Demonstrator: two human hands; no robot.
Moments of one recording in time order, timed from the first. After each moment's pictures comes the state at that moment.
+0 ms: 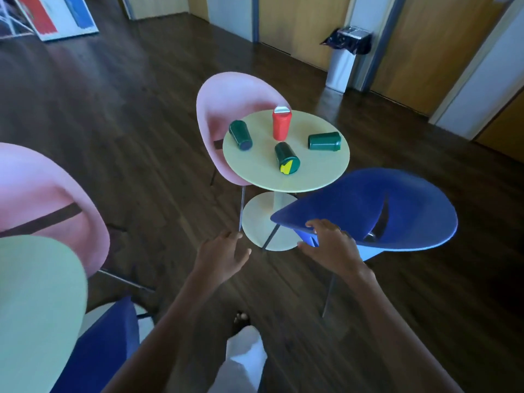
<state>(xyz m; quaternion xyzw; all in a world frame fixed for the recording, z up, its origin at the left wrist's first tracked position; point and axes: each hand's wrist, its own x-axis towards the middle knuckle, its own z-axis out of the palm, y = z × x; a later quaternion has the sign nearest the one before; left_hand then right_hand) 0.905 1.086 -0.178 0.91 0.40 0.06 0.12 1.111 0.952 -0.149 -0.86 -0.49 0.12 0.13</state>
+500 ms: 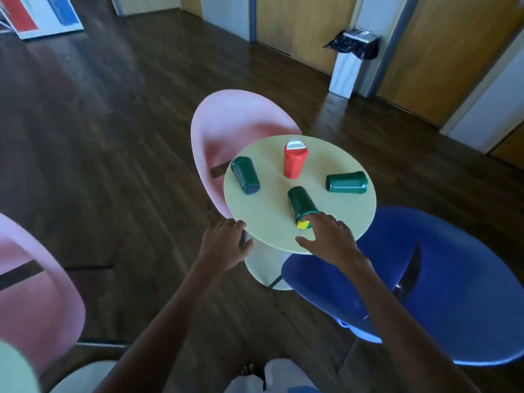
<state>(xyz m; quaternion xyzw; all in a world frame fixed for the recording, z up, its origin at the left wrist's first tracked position) 1.035 1.344 -0.175 0.92 0.37 0.07 0.11 1.230 1.208 -0.147 -0.85 -0.51 0.10 0.06</state>
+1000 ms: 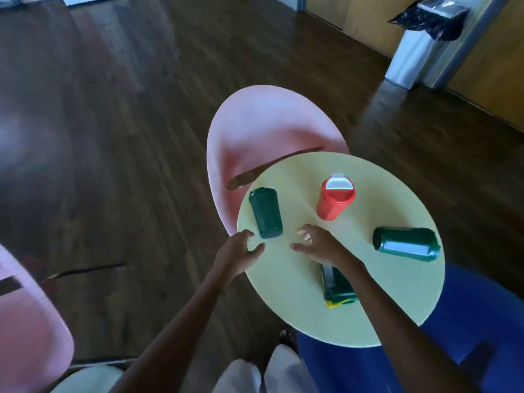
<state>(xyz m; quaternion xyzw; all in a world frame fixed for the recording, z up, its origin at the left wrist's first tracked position) 1.150 1.529 -0.271 0.79 0.52 -0.01 0.33 1.355 1.441 -0.237 -0.77 -0.49 0.39 0.12</state>
